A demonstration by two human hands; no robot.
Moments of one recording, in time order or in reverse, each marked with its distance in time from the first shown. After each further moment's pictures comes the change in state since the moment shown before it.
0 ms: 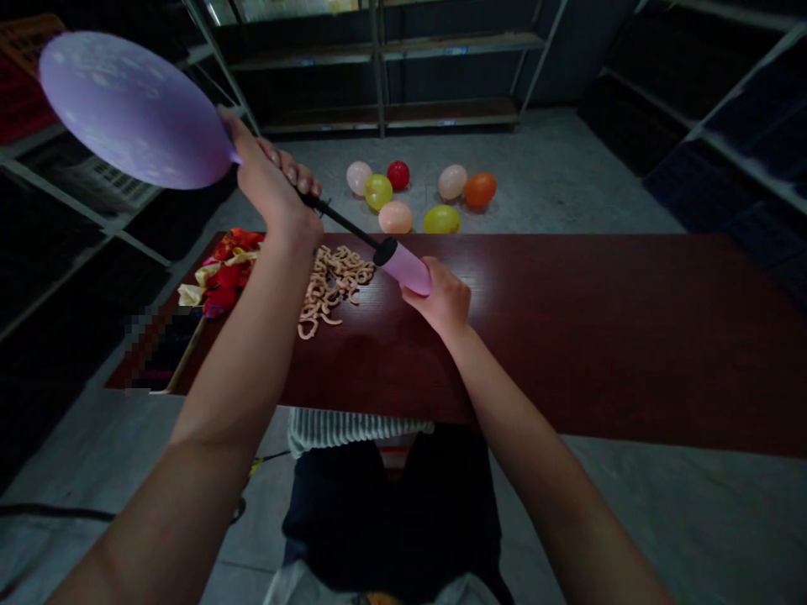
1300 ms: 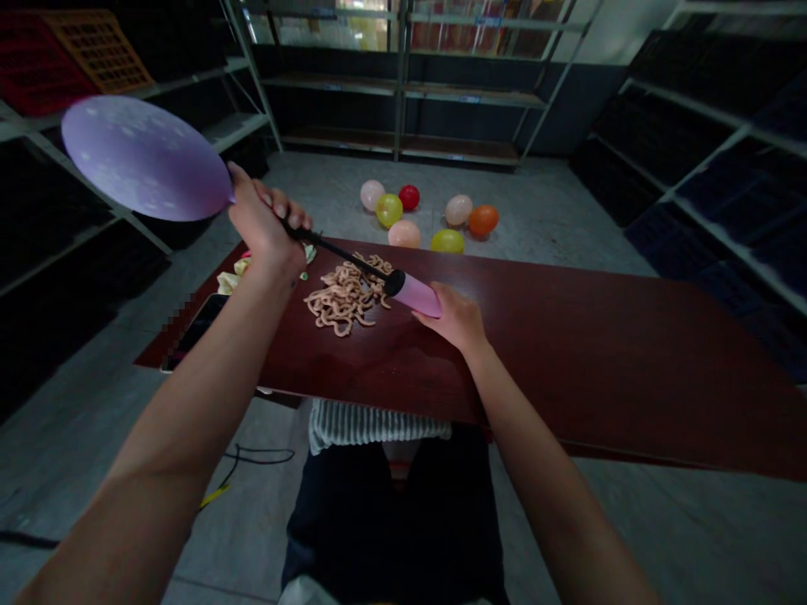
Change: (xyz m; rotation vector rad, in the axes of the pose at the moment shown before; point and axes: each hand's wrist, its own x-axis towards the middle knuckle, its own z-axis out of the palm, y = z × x) left_hand 0.003 0.062 -0.084 -0.134 0.044 -0.037; right_hand -0.006 -0.005 0.005 -0.063 -0.119 -0.295
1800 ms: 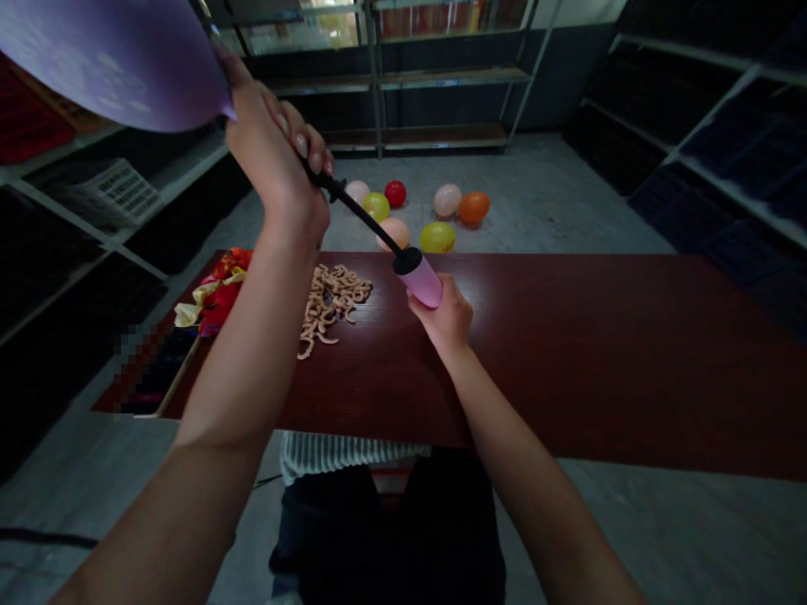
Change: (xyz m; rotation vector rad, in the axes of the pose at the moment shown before) left_hand -0.018 -0.058 0.126 0.031 -0.294 0.154; right_hand 0.004 0.015 0.001 0.070 0.271 0.498
